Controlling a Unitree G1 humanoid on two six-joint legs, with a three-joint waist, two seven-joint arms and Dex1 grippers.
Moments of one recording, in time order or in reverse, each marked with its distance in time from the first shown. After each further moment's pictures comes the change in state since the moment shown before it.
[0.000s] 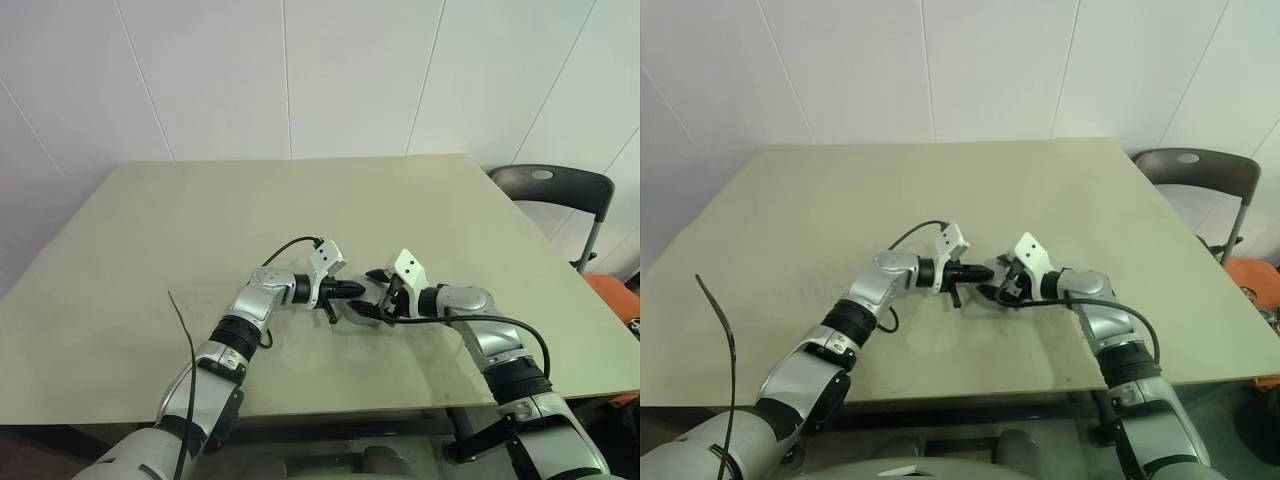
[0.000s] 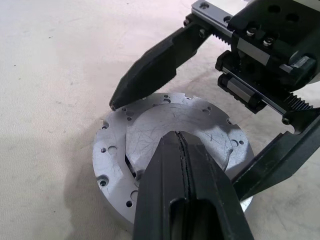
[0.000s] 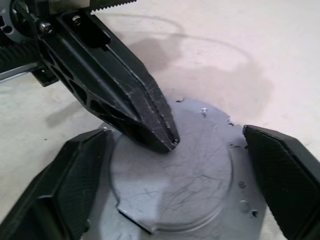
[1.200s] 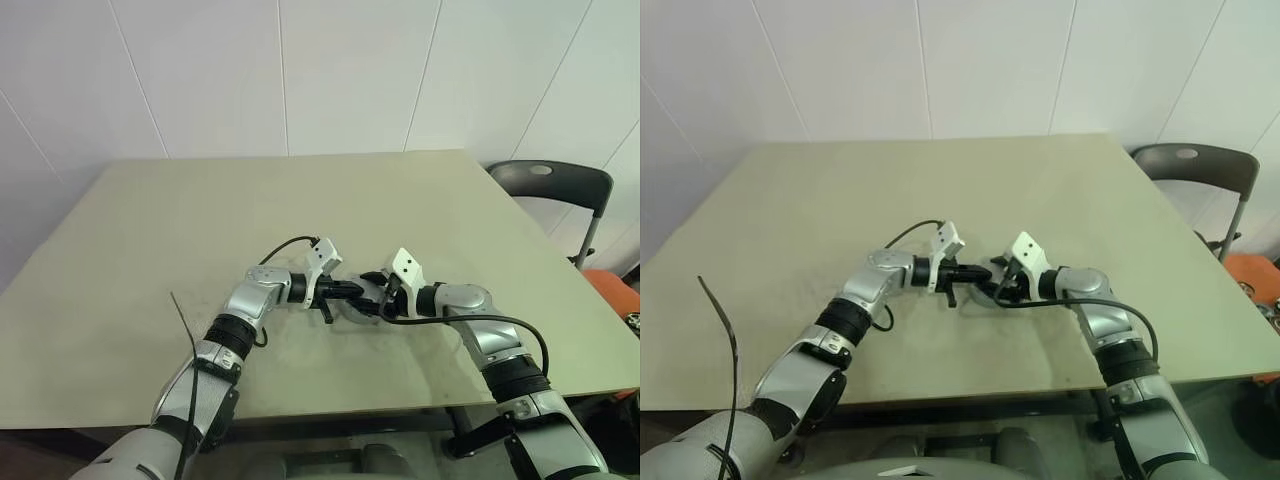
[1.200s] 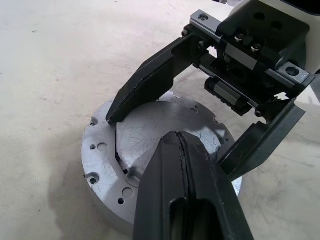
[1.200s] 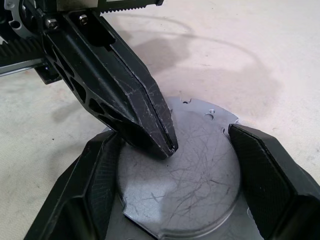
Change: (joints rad) left arm 0.003 0.021 0.006 -0.026 -0.037 0.042 -0.044; right arm -0.009 0.003 0.007 0.007 -0.010 -0.038 0.020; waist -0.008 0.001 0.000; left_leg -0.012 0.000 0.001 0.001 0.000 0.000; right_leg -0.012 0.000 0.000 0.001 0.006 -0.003
